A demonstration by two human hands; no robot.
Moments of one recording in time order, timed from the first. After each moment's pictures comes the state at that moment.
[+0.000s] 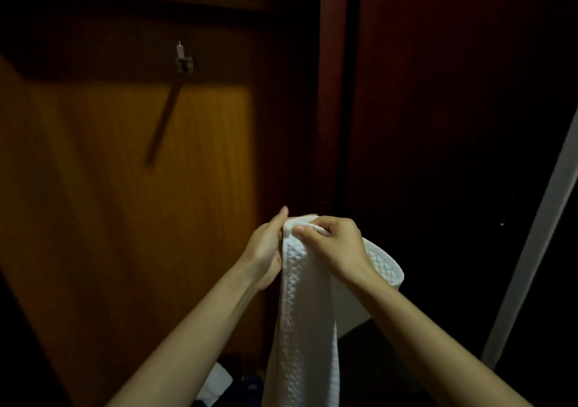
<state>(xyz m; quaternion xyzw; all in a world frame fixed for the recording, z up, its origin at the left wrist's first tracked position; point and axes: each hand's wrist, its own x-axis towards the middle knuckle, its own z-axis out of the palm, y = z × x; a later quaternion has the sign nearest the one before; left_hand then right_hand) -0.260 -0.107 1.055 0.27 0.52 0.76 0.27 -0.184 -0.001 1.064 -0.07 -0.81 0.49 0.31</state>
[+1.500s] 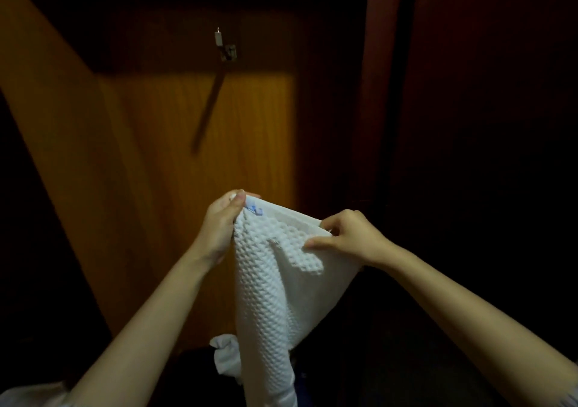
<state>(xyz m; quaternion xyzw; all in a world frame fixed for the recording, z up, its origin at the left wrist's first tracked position) -0.316 -0.174 1.060 0.25 0.63 0.73 -0.06 -0.245 0.044 1.063 0.11 -0.94 0.29 0.13</state>
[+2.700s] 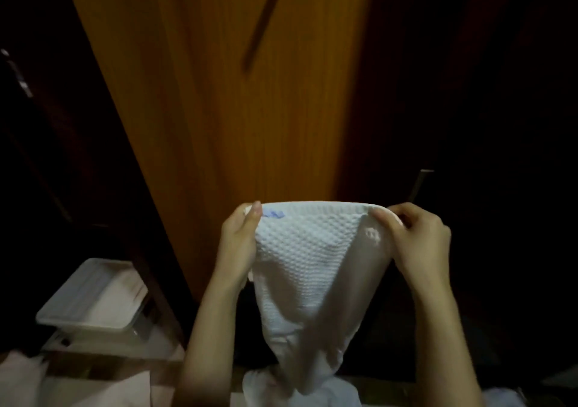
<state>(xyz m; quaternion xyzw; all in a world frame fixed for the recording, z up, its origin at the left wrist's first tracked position) -0.233 -0.218 0.948 0.03 0.68 0.72 -0.13 -0.189 0.007 0.976 -0.10 -0.84 0.44 0.32</state>
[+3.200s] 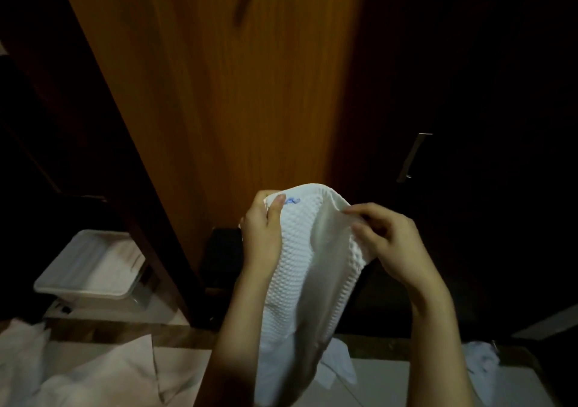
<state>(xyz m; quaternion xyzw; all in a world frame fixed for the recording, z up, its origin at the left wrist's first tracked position) -0.205 -0.186 0.912 0.01 0.76 0.61 -0.20 -0.152 -0.004 0.944 0.06 -0.88 0.45 0.14</state>
